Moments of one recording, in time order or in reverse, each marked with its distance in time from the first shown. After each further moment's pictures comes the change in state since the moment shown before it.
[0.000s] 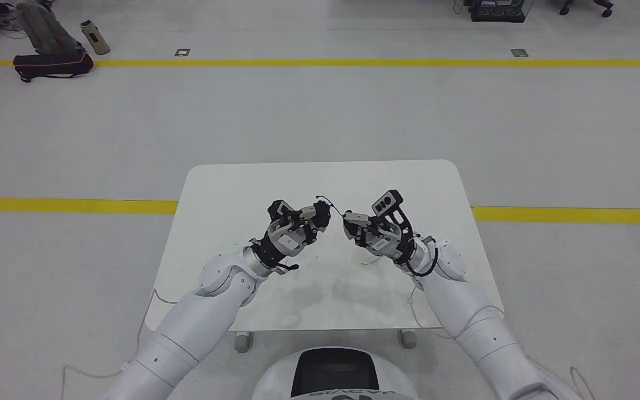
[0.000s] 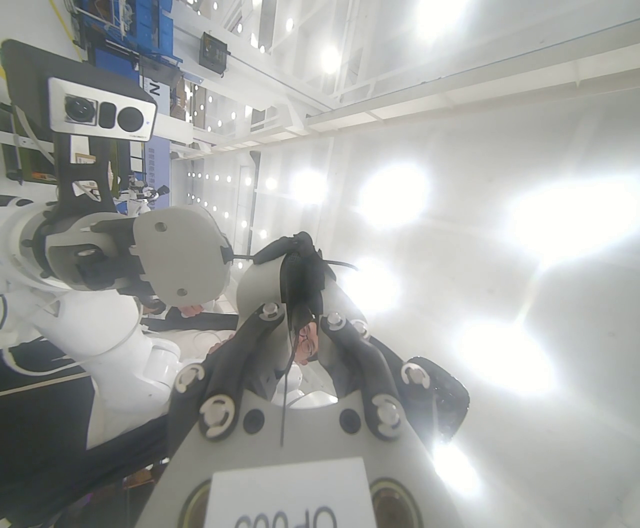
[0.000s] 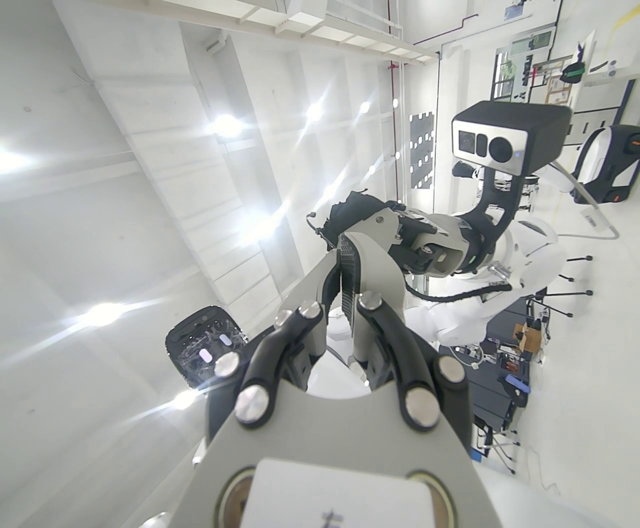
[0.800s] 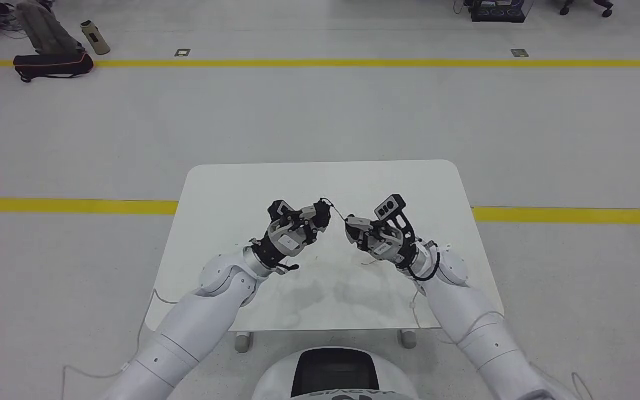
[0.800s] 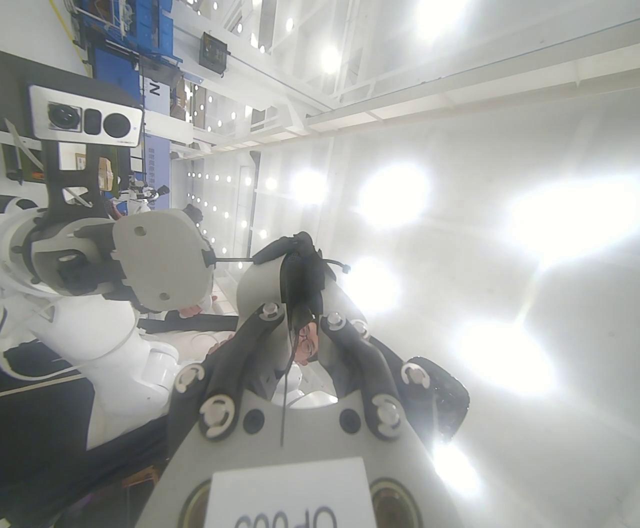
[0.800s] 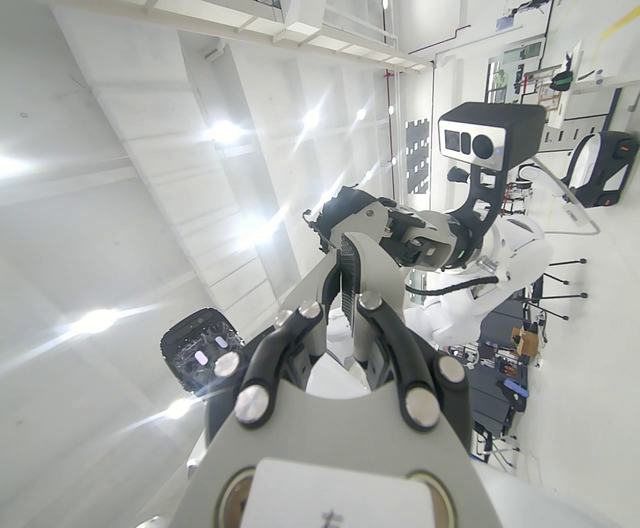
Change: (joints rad) left arm 0.000 0.000 0.000 0.000 0.000 0.000 0.000; right arm -0.036 0.005 0.022 -0.019 -0.024 -0.002 -0.013
